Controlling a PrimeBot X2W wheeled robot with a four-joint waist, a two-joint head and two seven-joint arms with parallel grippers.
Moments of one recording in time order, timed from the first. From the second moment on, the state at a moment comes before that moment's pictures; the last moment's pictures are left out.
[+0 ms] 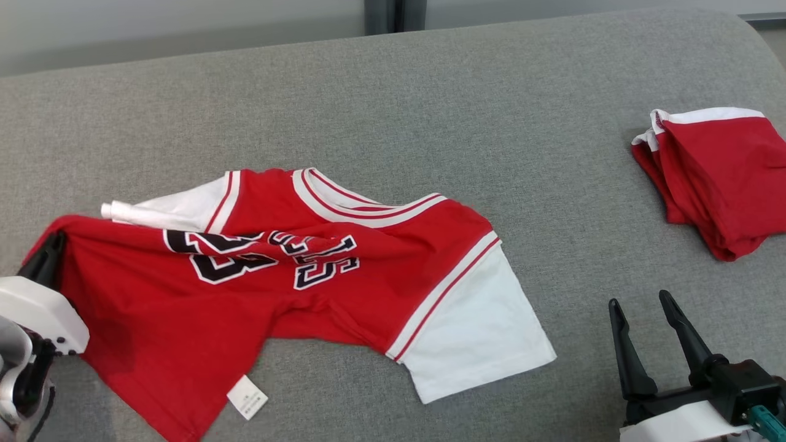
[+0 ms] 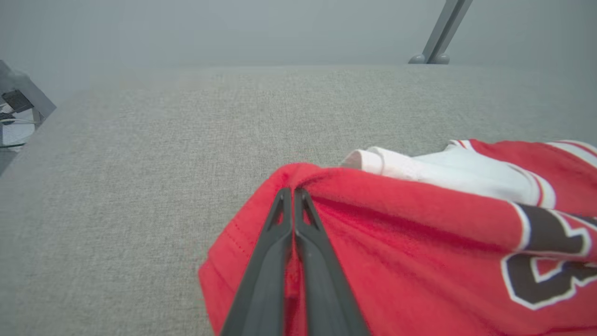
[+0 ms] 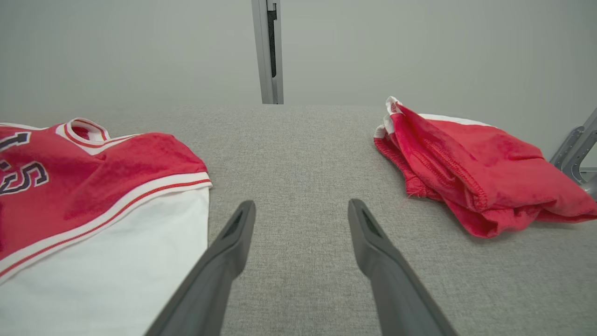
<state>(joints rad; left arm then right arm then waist) -0.48 0.73 -0.67 0.51 -1.05 0.09 -0.14 0.03 -0.05 0.00 0.11 0.08 0.13 -0.26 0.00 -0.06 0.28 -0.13</state>
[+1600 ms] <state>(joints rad) 0.26 0.07 0.11 0.14 -0.24 -0.10 -0.26 0.17 -0.05 -0.09 0.15 0.08 0.13 -0.26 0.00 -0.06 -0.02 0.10</state>
